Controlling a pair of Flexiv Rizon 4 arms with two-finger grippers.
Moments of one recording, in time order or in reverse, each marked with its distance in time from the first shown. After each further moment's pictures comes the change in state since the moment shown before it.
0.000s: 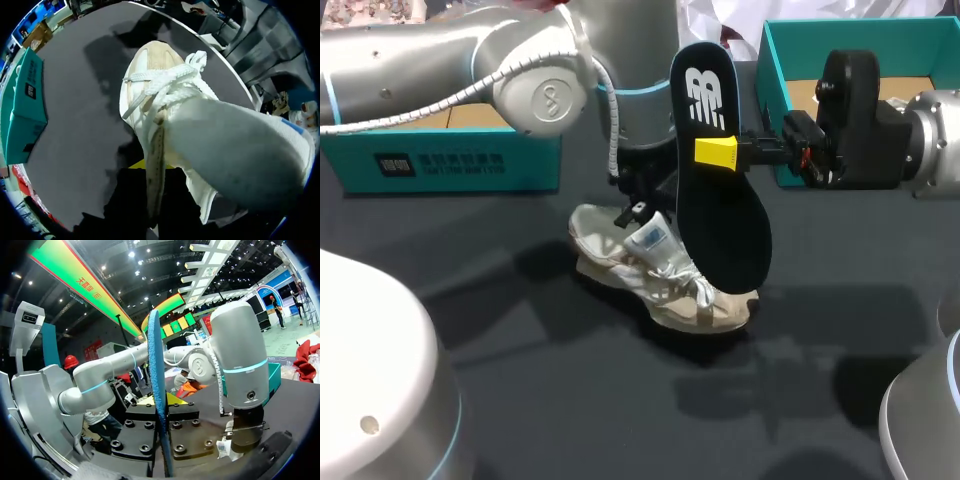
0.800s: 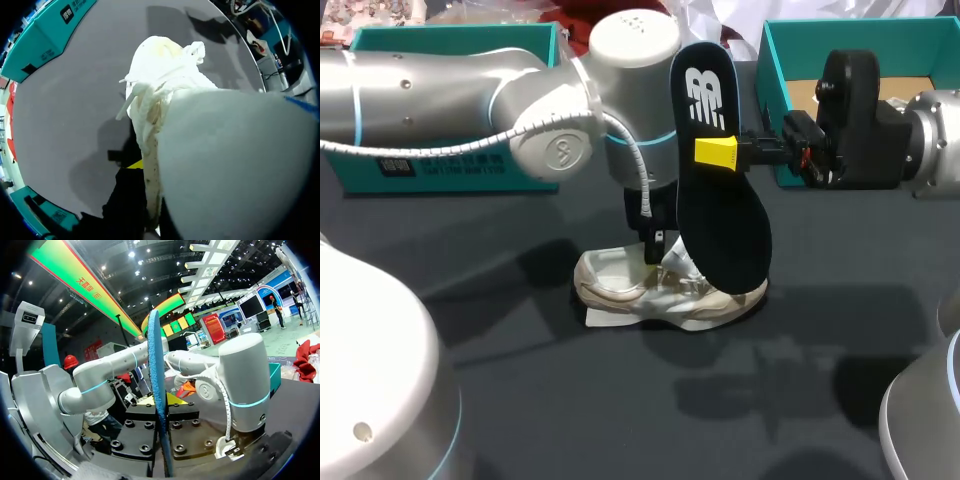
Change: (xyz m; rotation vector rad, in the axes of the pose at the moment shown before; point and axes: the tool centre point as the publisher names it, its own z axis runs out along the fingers) left arm -0.010 0.014 0.063 -0.033 -0.054 -0.587; right arm 0.000 0.000 0.000 0.000 0.000 0.000
